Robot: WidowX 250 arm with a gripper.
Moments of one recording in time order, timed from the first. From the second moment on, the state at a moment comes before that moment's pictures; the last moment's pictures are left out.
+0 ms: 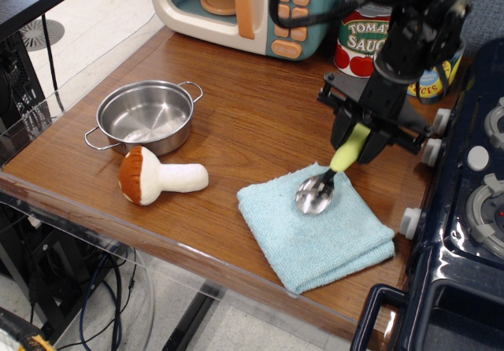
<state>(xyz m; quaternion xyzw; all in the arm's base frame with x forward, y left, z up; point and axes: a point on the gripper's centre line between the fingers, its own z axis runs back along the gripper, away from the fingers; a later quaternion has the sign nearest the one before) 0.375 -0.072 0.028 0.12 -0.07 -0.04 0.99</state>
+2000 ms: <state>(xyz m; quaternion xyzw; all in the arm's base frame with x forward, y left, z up) 0.382 -0.034 0.125 0.02 -0.14 -0.02 0.99</state>
